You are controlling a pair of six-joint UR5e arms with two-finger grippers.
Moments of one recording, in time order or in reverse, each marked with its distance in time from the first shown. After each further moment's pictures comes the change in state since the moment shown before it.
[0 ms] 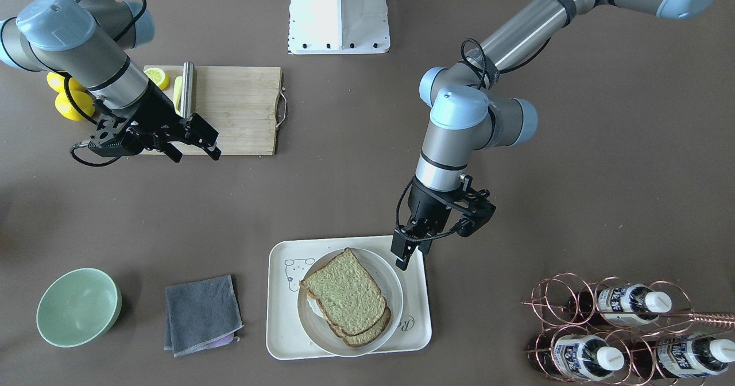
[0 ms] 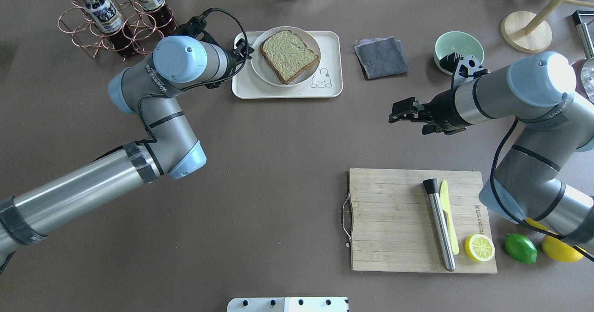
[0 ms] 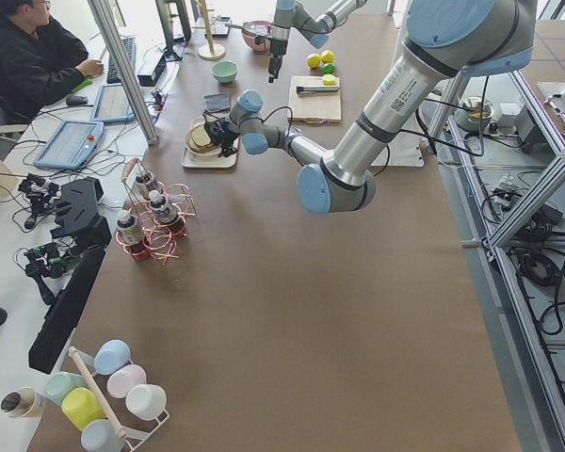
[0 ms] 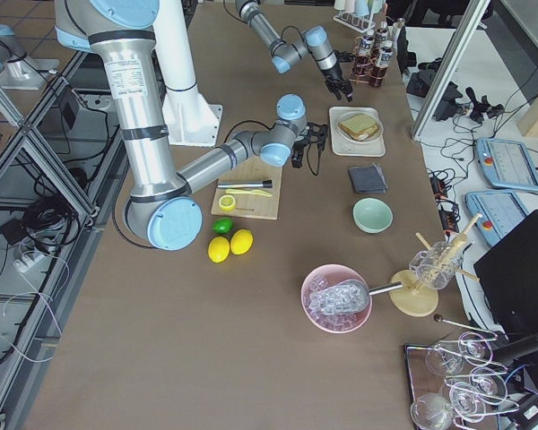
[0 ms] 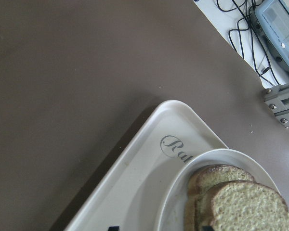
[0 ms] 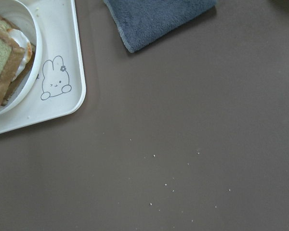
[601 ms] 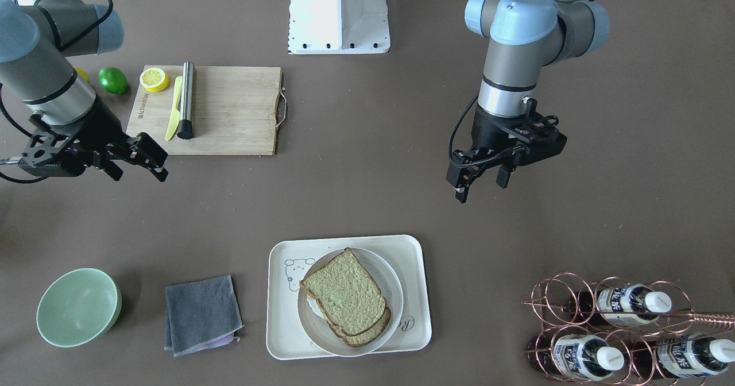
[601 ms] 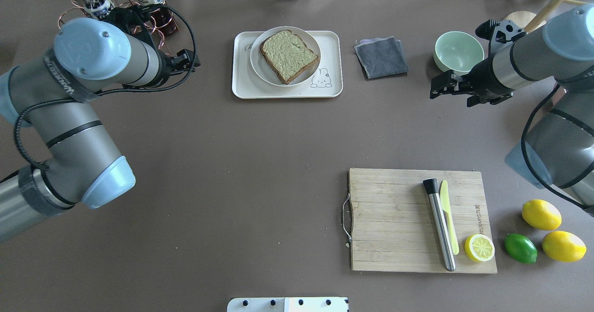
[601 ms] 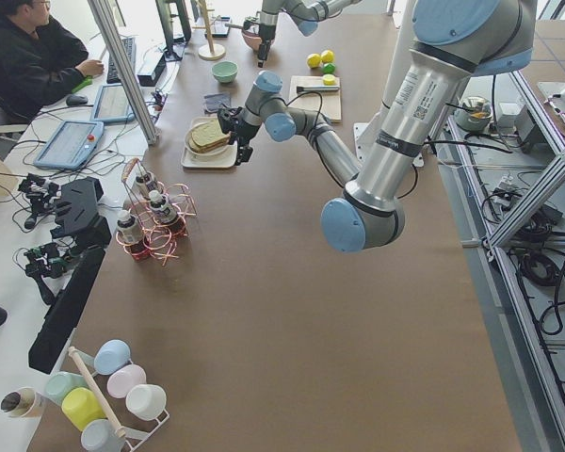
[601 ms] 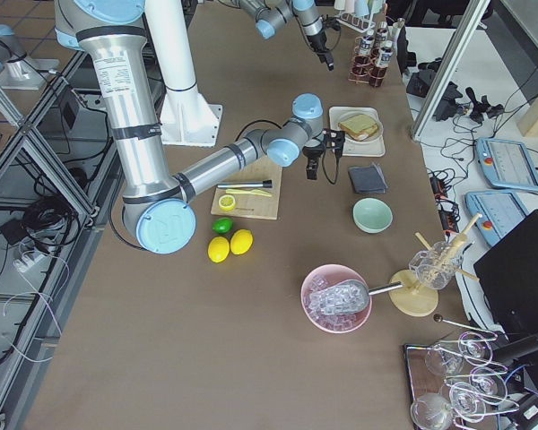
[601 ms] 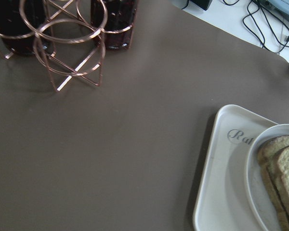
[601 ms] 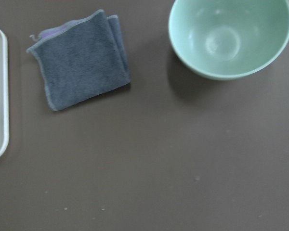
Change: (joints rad) left arm -0.066 0.255 -0.556 0.535 -0.042 0.392; right arm 0.189 0.000 0.012 -0.305 0.049 -0.333
